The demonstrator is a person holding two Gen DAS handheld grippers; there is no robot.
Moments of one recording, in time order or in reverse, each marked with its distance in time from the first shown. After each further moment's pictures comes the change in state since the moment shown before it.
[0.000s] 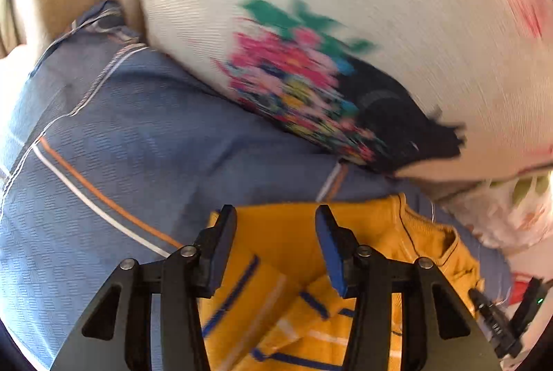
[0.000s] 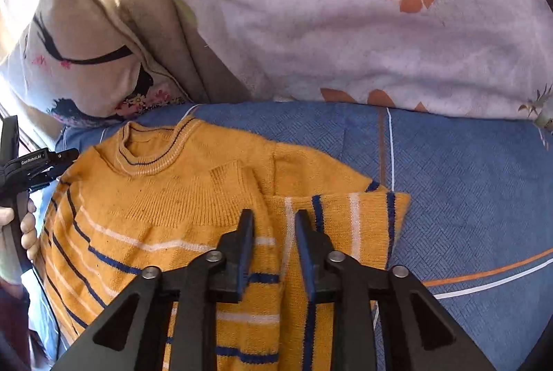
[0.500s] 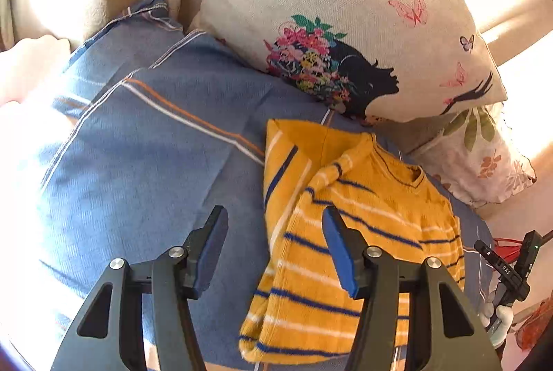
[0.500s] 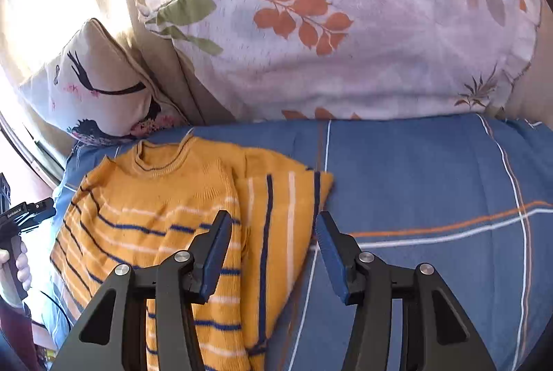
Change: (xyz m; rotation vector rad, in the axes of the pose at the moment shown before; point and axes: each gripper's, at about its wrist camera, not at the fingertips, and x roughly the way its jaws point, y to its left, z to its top) left arm -0.094 0.041 -0.074 0.066 -0.009 -0.096; right arm -0.085 -0.013 -0.035 0.020 -0.096 -0.030
